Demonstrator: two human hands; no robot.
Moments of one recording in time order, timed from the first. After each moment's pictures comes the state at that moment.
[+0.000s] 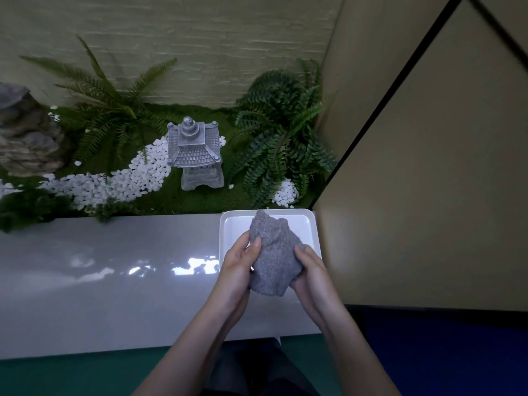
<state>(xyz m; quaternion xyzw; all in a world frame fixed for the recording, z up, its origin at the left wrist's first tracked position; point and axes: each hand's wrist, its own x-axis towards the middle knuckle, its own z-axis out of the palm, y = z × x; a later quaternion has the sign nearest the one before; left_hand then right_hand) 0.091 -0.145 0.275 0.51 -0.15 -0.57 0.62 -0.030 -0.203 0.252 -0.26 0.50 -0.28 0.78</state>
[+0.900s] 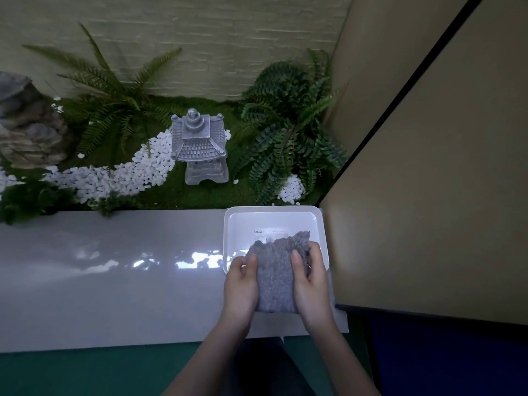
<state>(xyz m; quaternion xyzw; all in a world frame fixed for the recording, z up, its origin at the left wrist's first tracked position) 0.079 -0.133 0.219 0.73 -0.07 -0.47 0.49 -0.022 -0.183 0.226 -0.53 0.50 -0.34 0.59</state>
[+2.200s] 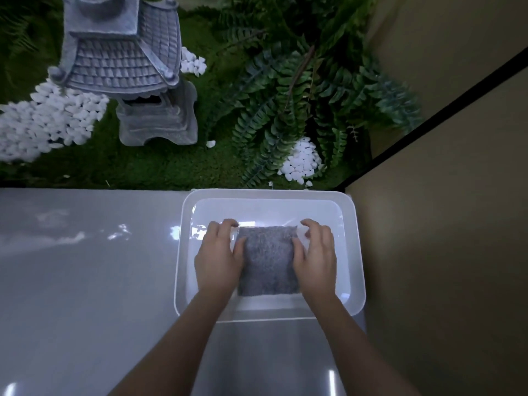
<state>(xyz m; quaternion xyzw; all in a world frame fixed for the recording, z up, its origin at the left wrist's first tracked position) 0.142 -0.254 -0.071 0.87 -0.36 -0.22 0.26 -0.003 -0.327 -0.064 -0.73 0.61 -0.13 0.27</state>
